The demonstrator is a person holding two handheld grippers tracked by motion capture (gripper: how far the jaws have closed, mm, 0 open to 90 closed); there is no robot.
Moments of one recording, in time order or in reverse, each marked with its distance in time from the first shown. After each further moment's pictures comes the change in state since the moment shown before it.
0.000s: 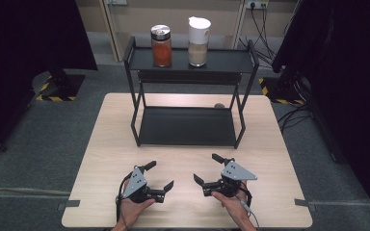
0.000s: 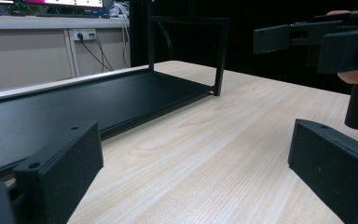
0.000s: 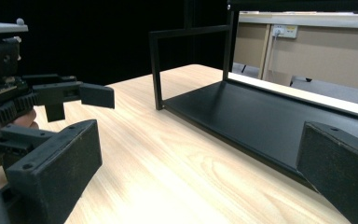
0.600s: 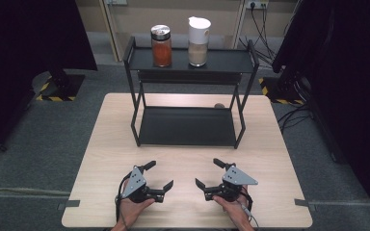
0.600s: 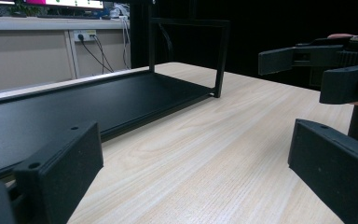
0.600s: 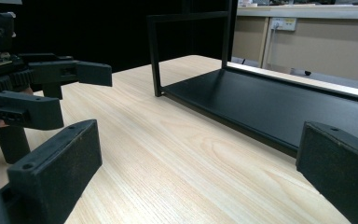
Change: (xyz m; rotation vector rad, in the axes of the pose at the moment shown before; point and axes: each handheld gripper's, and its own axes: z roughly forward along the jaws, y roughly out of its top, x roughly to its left) left arm 0.000 0.000 -0.001 -0.006 0.002 -0.004; right arm 0.001 -0.017 -0.005 0.013 -0.010 0.008
